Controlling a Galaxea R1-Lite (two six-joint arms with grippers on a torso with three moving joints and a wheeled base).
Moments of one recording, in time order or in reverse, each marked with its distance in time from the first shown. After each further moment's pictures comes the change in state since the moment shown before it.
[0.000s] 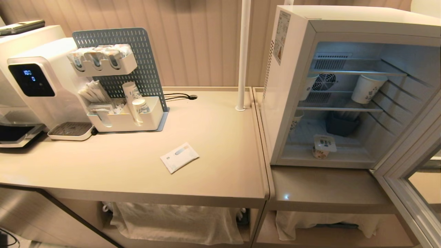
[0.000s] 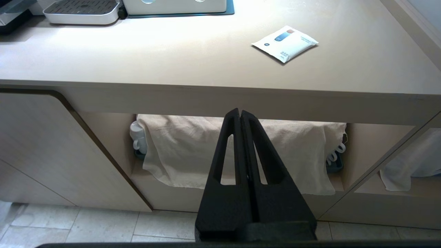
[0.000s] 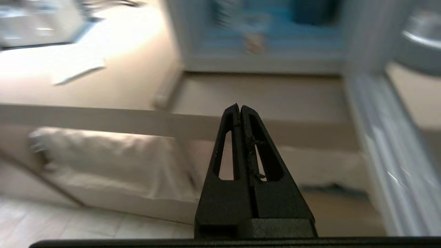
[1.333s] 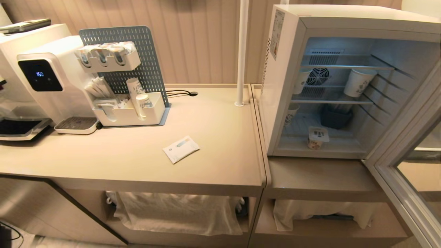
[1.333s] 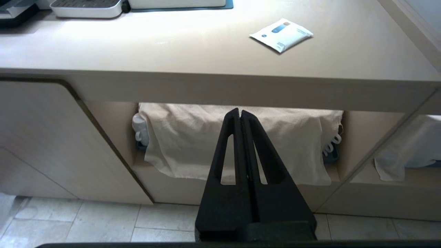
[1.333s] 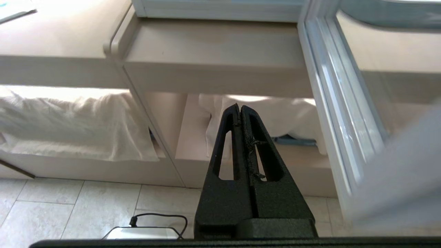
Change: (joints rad) left arm 0.000 0.000 0.000 0.000 0.000 -0.001; right arm -0.001 0.000 -0.027 0.161 -0.107 -0.104
